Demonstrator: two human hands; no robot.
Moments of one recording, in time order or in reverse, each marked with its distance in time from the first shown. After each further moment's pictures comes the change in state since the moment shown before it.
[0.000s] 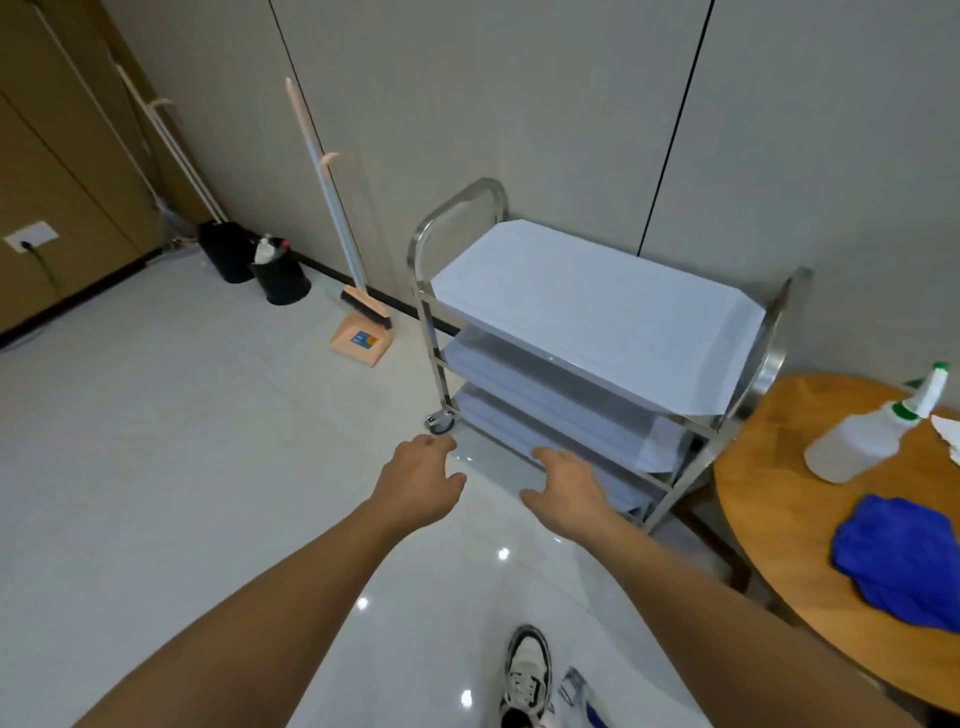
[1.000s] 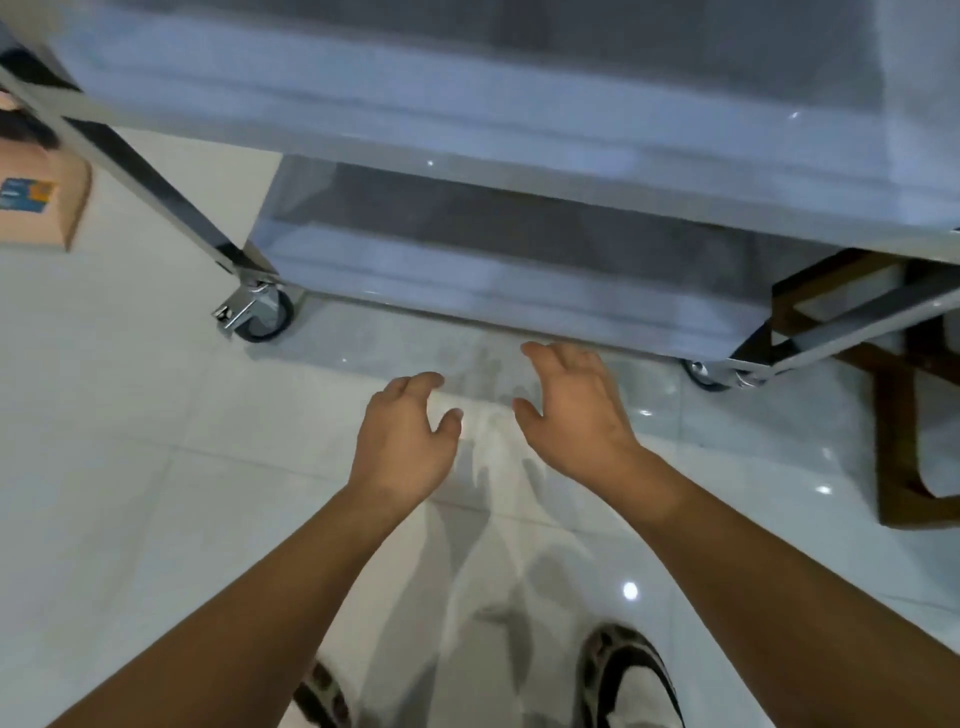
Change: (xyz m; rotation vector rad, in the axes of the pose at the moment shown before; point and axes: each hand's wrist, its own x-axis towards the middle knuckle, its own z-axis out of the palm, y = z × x) left_hand 0.425 -0.146 0.469 -0.160 -0.171 0.145; right_hand 0.419 0.260 0.369 -0.019 0.169 0.239
